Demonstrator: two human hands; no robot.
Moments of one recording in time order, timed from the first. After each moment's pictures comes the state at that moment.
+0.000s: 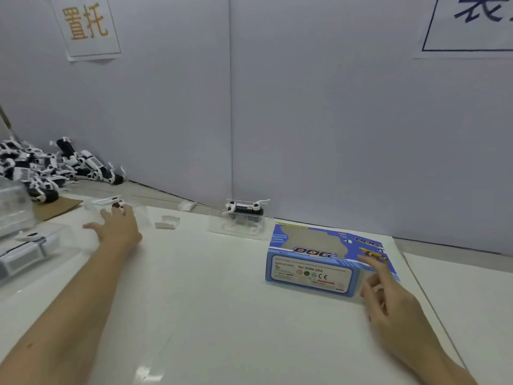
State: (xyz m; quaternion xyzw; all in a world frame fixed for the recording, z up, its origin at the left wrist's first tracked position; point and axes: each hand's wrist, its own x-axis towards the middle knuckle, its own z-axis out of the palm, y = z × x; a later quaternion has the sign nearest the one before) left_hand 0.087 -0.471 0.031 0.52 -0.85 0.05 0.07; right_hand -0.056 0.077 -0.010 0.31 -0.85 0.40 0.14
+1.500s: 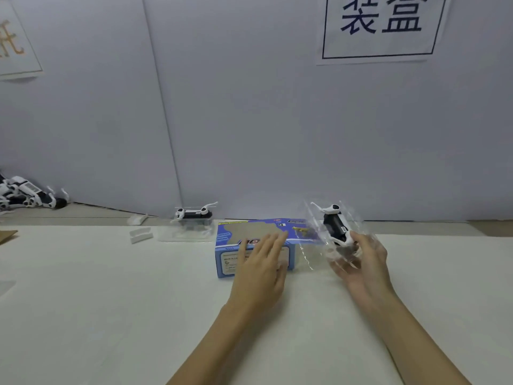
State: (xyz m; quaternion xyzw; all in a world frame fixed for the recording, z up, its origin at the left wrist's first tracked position) left_hand -0.004 -0.075 -0.002 -0.02 -0.95 -0.09 0.30; right_hand -0.083 0.124 0.026 0.00 -0.43 0.90 -0.05
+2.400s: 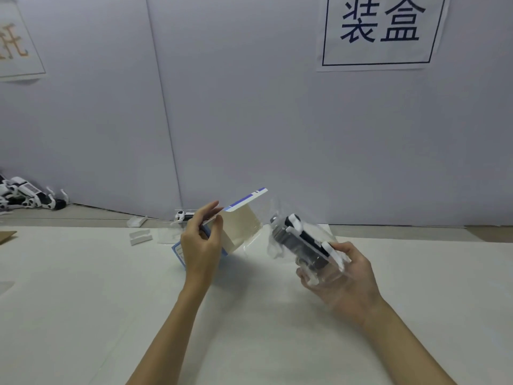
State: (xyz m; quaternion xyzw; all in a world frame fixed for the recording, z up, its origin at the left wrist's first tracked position) left_hand 0.013 -0.141 0.053 0.10 -0.68 -0.53 0.50; right_hand -0.059 0.115 0.038 0.11 -0.33 0.86 -0.37
